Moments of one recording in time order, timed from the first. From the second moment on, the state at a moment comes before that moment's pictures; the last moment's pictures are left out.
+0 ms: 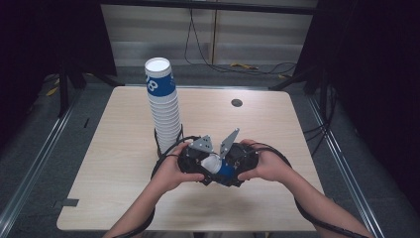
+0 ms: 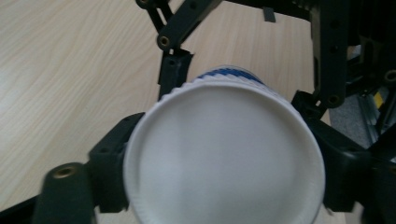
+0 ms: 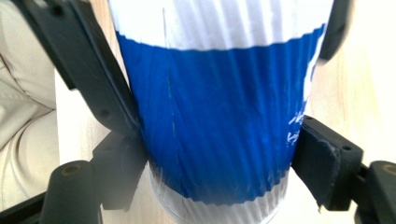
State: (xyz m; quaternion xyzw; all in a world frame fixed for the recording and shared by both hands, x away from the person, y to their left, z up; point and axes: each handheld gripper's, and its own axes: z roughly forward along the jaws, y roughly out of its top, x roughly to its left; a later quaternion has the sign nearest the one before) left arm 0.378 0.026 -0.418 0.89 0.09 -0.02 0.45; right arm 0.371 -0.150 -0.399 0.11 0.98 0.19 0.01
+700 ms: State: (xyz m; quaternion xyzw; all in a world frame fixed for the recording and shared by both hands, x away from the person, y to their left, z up) left arm 0.380 0.032 -0.415 0.88 0.09 -0.04 0.46; right arm 0.369 -0.157 -0.397 0.09 0.97 0.22 0.02
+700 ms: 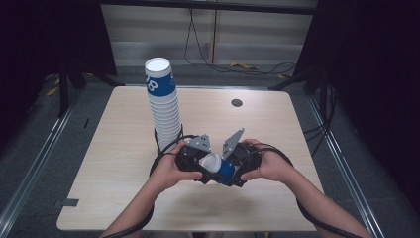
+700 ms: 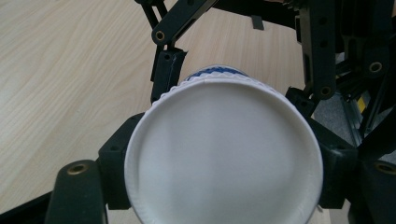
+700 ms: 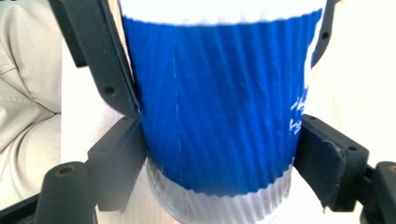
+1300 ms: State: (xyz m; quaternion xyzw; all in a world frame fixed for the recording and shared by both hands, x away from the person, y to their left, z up) left arm 0.382 0.041 -0.411 0.87 0.10 -0.05 0.47; right arm 0.365 -0.178 -0.406 0.13 0.95 0.29 0.01
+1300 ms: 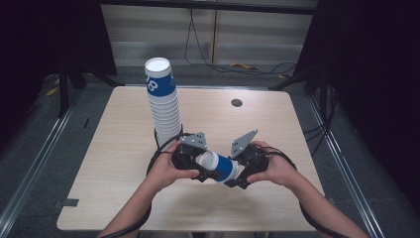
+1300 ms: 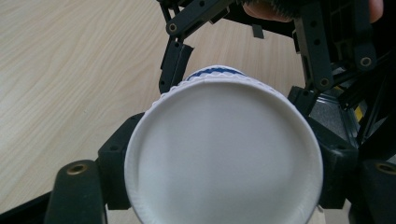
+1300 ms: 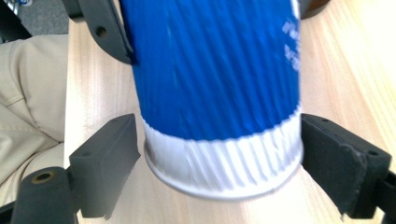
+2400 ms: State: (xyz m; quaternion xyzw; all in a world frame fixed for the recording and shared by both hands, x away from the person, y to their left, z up) left arm 0.383 0.056 -0.414 0.87 0.12 -0.05 0.48; right arm 0.361 -0.199 -0.416 0.17 0.91 0.39 0.03
